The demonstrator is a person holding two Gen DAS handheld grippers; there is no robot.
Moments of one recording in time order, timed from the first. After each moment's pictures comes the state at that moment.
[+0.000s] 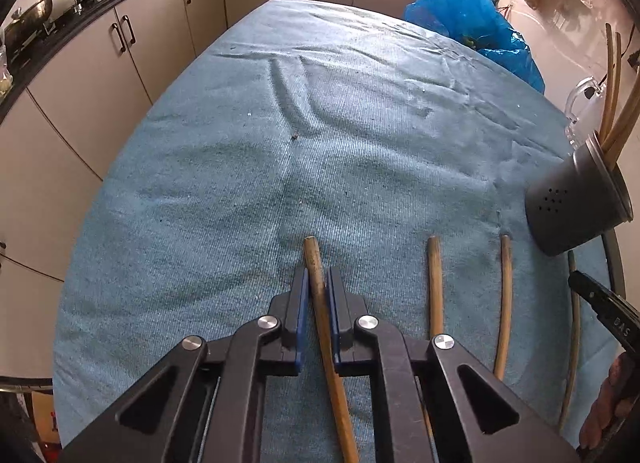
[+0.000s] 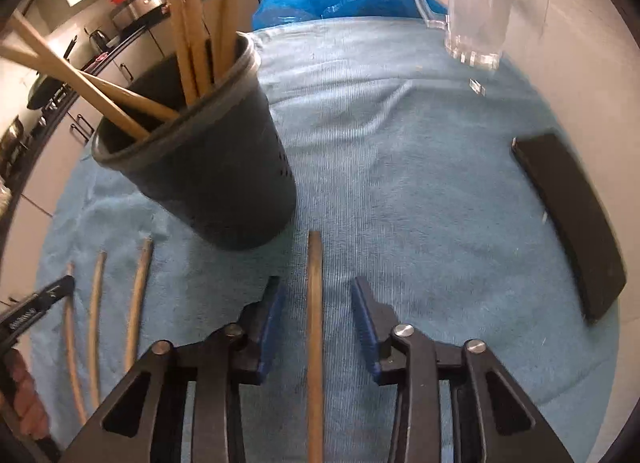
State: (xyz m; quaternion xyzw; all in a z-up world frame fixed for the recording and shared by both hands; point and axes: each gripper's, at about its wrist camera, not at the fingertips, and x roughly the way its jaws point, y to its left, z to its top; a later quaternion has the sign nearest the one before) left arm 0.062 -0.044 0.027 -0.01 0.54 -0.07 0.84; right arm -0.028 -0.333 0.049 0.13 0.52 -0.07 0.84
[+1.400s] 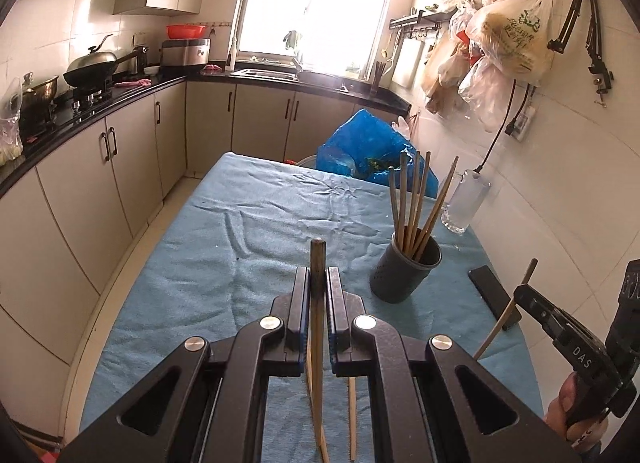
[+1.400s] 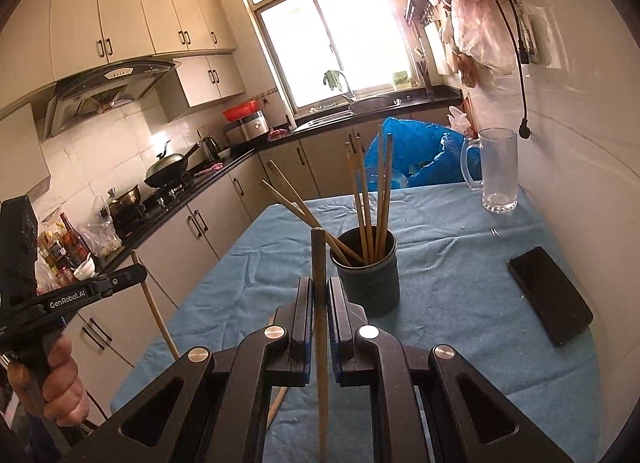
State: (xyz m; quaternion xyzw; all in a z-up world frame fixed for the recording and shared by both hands) left arm -0.079 -0.041 0.195 -0.05 0.33 -0.17 0.93; right arm -0.176 -0.298 0.198 0.15 0.26 0.05 0.95
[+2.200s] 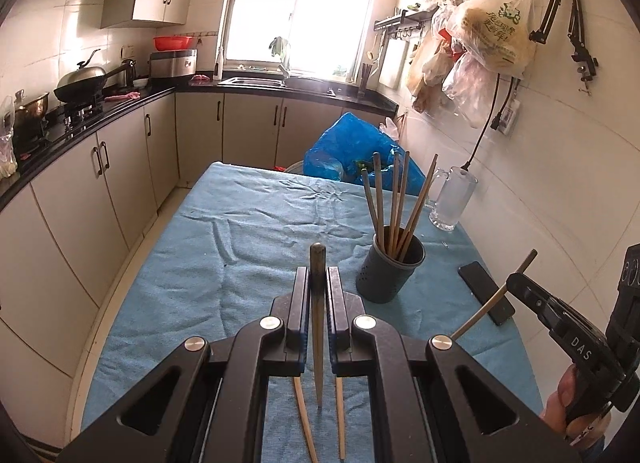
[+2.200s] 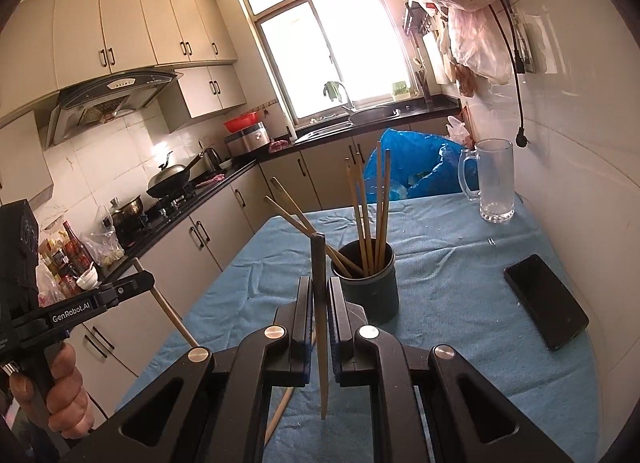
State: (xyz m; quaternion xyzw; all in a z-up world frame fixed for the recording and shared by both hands) left arm -0.088 -0.053 0.204 -0.04 0.32 -0.18 0.93; right arm -0.184 -0.302 0.207 0.16 0.24 0.05 0.96
